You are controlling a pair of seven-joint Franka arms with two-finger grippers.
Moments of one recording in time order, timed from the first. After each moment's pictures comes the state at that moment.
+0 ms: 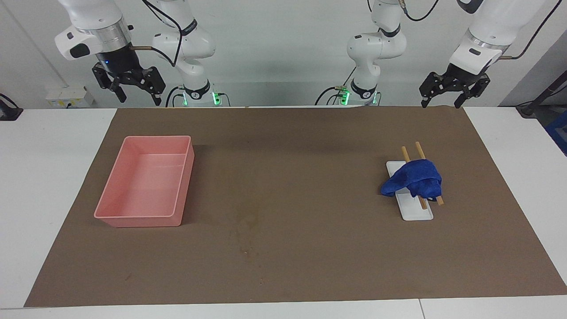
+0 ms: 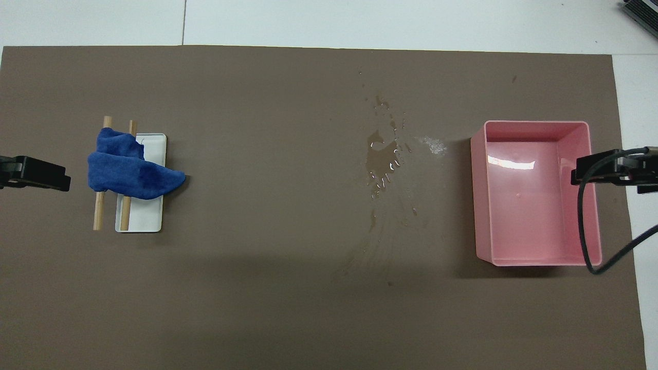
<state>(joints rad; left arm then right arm) 0.03 -0.07 -0.08 -1.57 -0.01 1.47 0.04 0.04 -0.08 0.01 -1.56 -0.01 1.49 0.19</state>
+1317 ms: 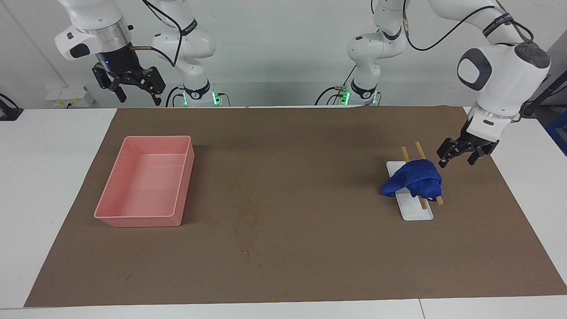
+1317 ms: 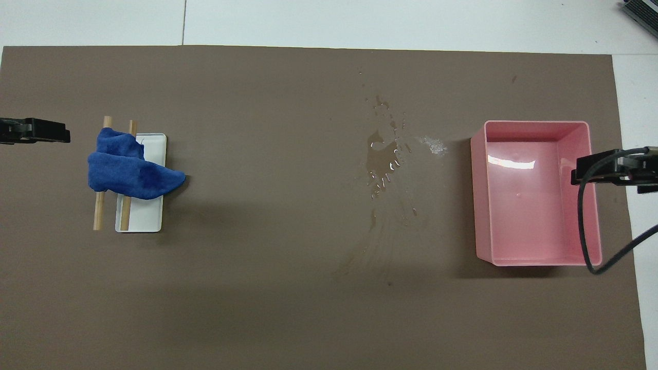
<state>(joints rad) 0.13 0.09 -0.07 -1.85 -0.01 2.07 0.01 0.04 -0.08 0.01 -1.56 -0.01 1.49 0.19</state>
